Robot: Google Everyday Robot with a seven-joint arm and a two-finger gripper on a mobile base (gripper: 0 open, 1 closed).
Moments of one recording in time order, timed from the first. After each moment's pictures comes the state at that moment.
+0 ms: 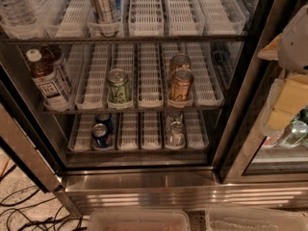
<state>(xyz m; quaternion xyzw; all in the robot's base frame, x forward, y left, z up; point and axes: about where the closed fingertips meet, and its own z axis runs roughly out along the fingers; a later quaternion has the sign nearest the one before) 0.438 -0.217 0.976 -0.60 0.78 -0.03 0.16</state>
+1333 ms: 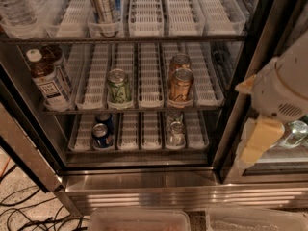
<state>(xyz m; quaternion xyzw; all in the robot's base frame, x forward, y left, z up) 0.425 -0.186 0.906 -0.61 0.77 0.00 0.17</state>
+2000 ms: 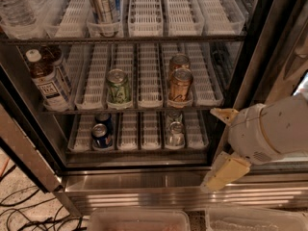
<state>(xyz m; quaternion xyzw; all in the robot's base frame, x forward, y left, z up) 0.405 -0.133 0.849 -0.60 0.74 0.08 0.30</state>
